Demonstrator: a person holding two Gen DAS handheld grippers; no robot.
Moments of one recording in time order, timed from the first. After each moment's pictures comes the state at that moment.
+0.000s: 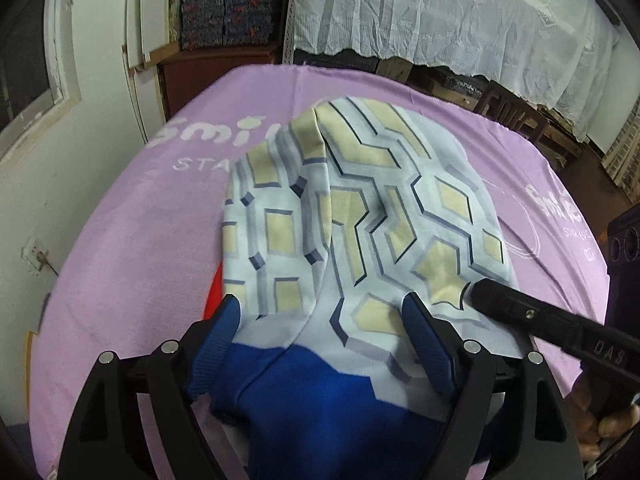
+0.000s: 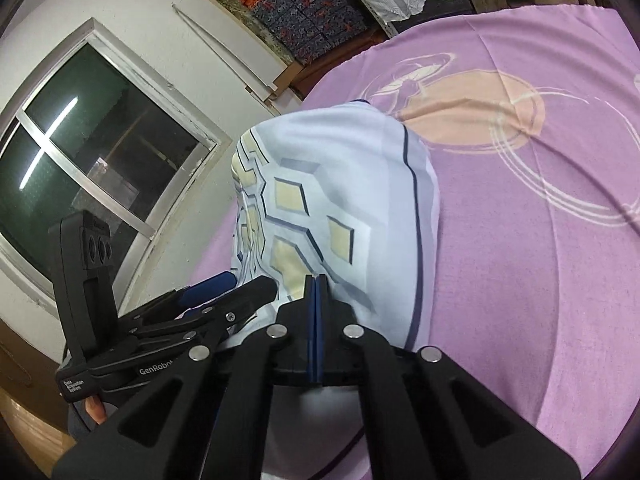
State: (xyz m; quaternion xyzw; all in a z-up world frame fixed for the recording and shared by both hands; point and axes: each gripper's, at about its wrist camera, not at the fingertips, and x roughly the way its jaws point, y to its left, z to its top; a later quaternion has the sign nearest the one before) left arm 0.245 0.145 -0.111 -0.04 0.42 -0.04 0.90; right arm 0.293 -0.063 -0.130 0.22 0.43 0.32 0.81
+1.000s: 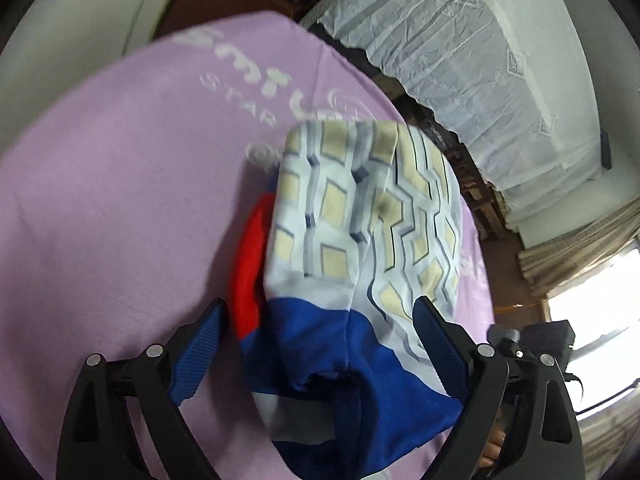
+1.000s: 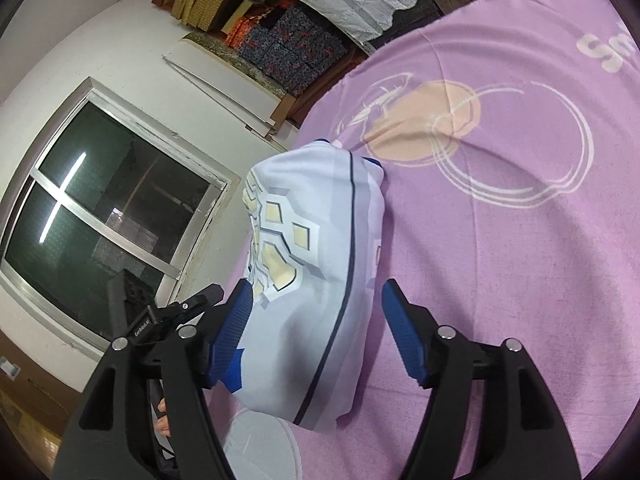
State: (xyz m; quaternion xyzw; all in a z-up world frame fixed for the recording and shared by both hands) left arm 0.242 0.234 -0.136 -0.32 0.46 -0.15 0.81; right arm 0.264 -0.128 -0.125 0.32 0.41 0.31 0.80
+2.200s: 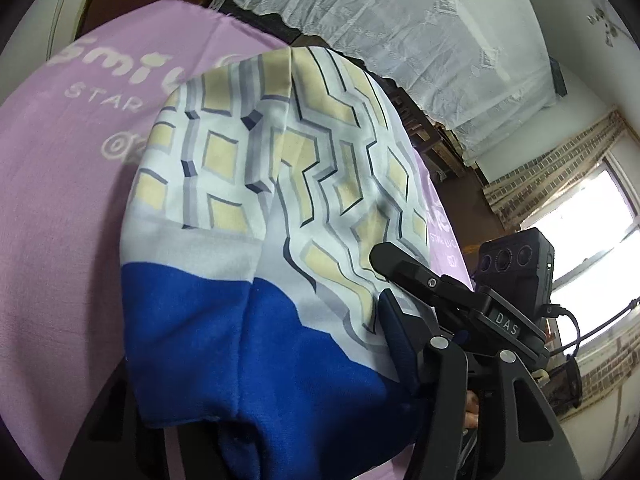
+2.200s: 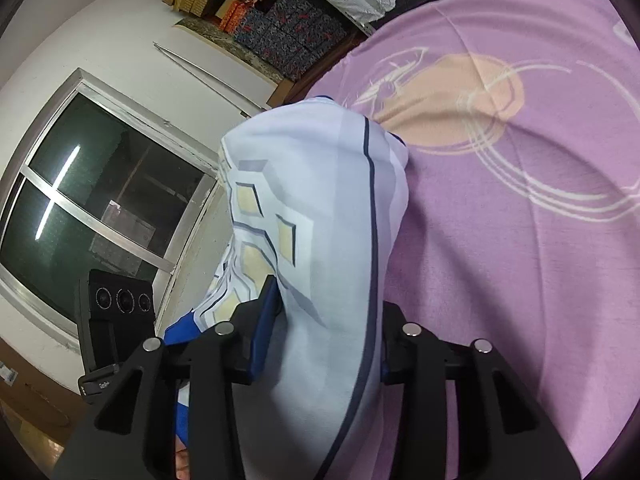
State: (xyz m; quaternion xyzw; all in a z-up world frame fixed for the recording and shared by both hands) left arm 0.251 0.148 -0.113 -0.24 0.46 -0.27 0.82; right arm 0.292 -0.088 -0.141 0.30 0.42 0.31 0.80
